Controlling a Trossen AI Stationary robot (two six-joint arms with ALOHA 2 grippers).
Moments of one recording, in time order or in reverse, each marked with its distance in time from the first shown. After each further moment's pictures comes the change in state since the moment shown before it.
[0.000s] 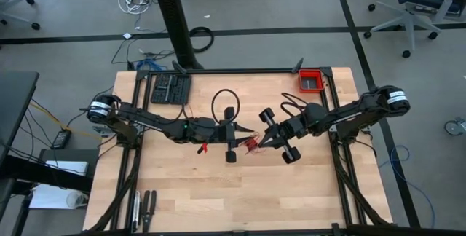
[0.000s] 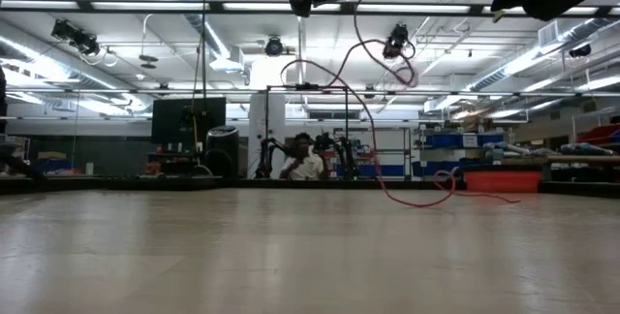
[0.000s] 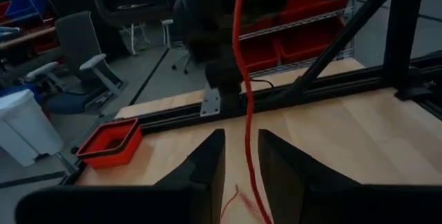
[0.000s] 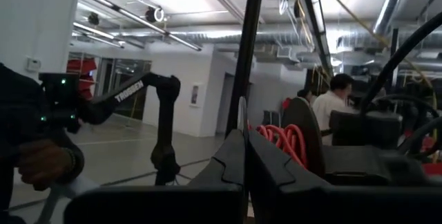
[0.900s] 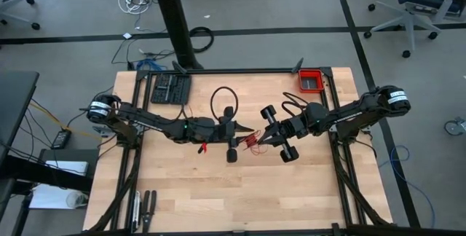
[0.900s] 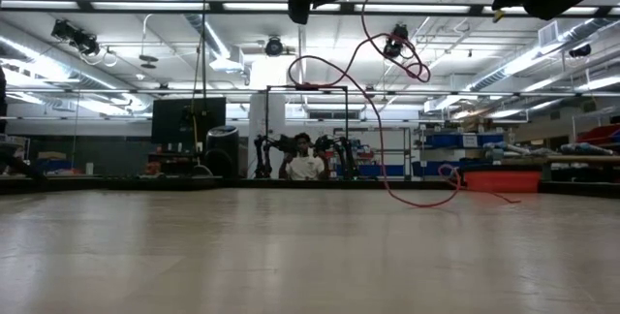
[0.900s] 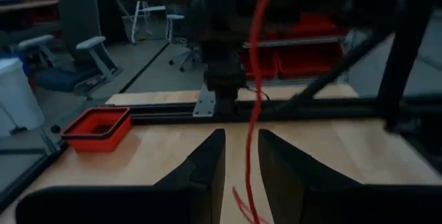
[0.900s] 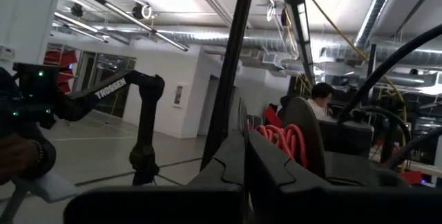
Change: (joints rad) left arm 0.000 0.000 0.000 0.021 -0.017 -0.169; right arm -0.002 -0.007 0.000 0.006 0.047 -0.068
